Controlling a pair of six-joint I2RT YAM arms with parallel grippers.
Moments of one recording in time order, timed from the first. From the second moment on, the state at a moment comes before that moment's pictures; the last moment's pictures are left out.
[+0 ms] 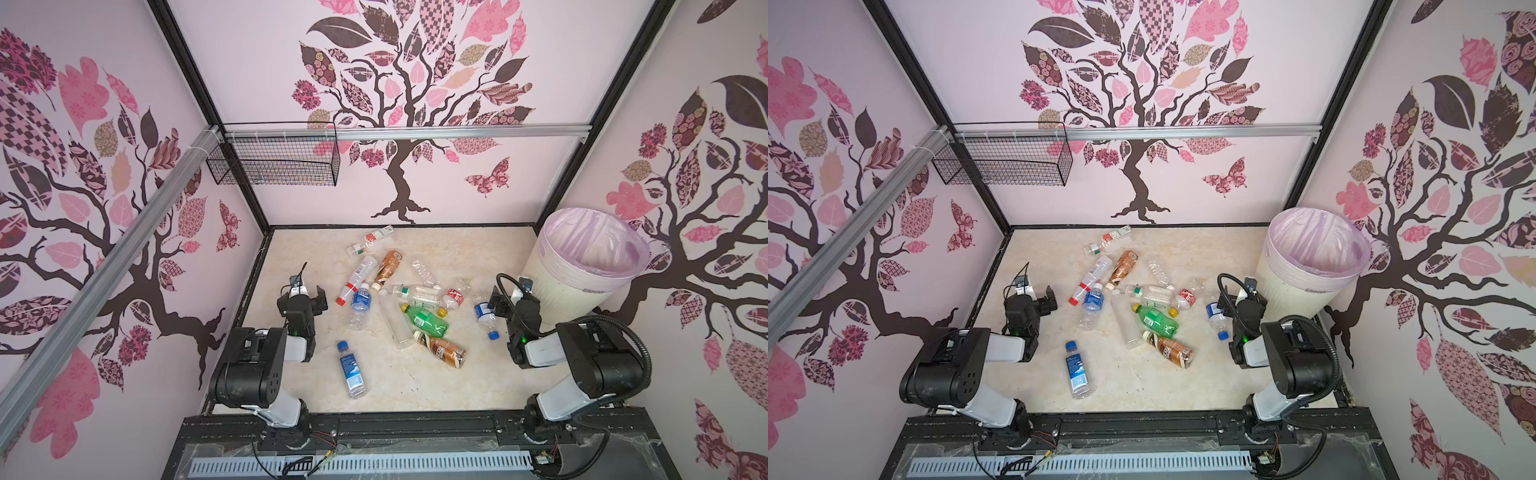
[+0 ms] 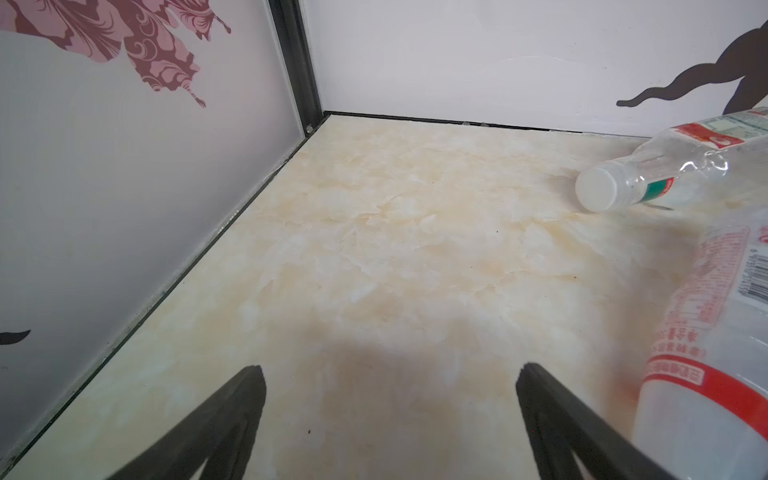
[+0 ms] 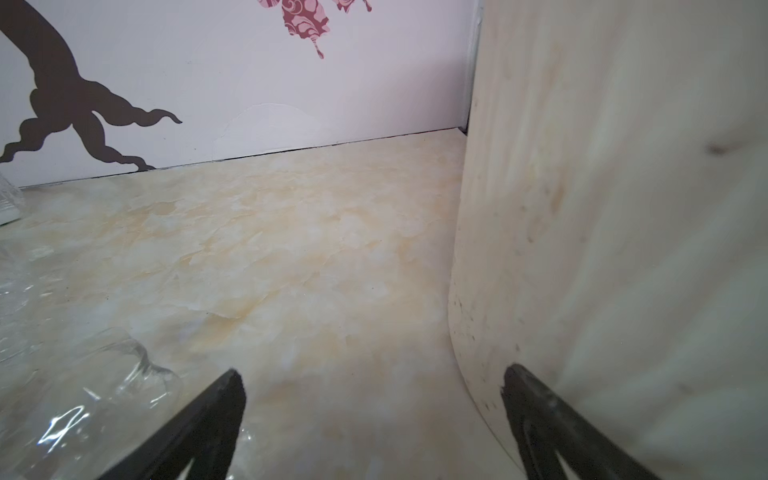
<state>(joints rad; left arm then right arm) -0.03 1.57 0.35 0.89 -0.30 -0.06 0.07 1.58 0.24 1.11 0.26 0.11</state>
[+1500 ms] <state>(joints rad) -0.08 1.36 0.43 0.66 -0.49 -0.08 0.11 1.41 0.36 0.84 0.35 0.14</state>
